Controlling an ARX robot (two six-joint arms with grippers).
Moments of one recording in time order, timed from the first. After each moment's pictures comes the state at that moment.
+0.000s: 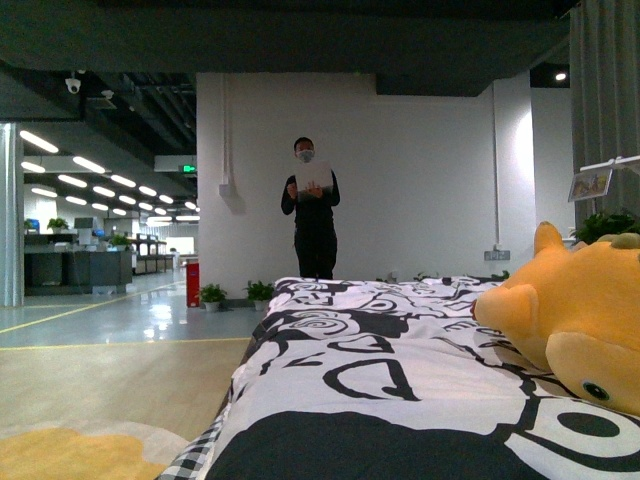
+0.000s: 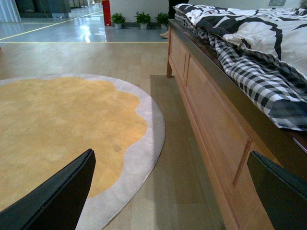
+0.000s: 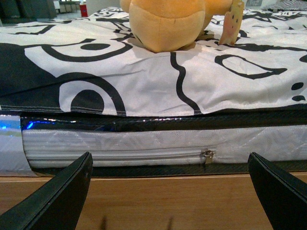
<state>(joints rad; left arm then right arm) 0.00 0.00 0.01 0.00 0.00 -0.01 0.00 0.00 0.01 0.00 0.00 0.00</state>
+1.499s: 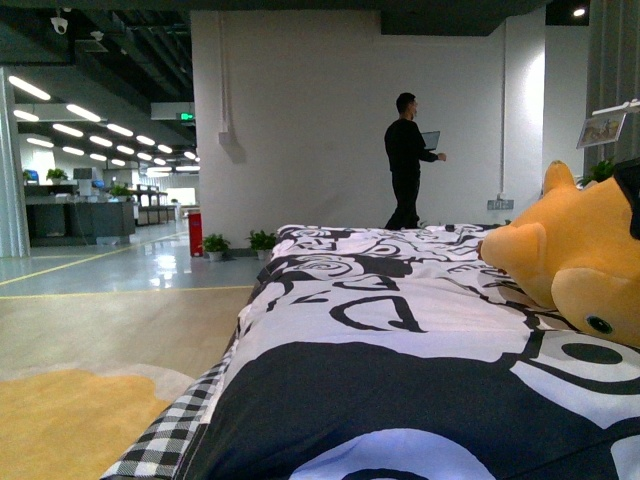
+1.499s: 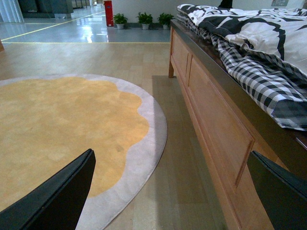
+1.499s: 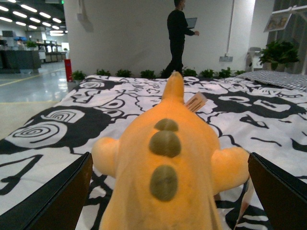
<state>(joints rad) 0.00 0.00 0.01 0.00 0.00 -0.01 0.04 1.32 0.69 0.88 0.12 -0.03</state>
